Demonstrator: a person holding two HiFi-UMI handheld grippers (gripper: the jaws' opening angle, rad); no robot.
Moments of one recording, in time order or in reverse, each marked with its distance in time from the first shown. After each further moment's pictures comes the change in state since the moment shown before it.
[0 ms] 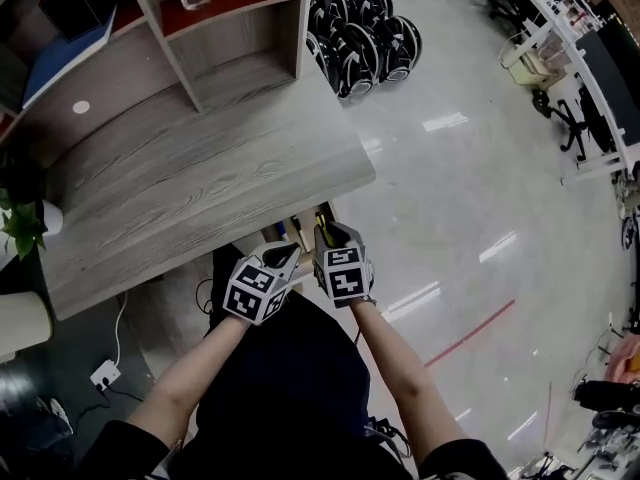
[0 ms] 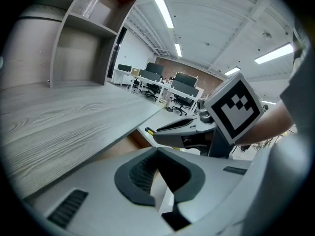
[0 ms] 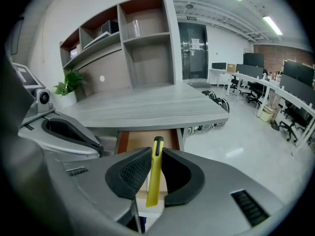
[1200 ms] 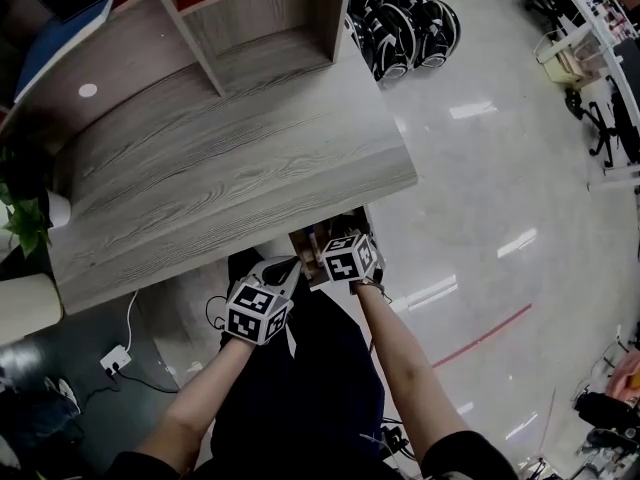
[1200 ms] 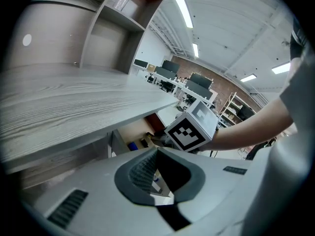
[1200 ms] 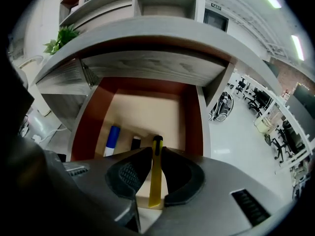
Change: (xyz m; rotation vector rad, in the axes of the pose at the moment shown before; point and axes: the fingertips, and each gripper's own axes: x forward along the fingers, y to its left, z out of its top) left arm -0.027 0.043 -0.052 -0.165 0.025 0.089; right arm 0.104 -0.005 -0.068 -0.193 0.216 -0.084
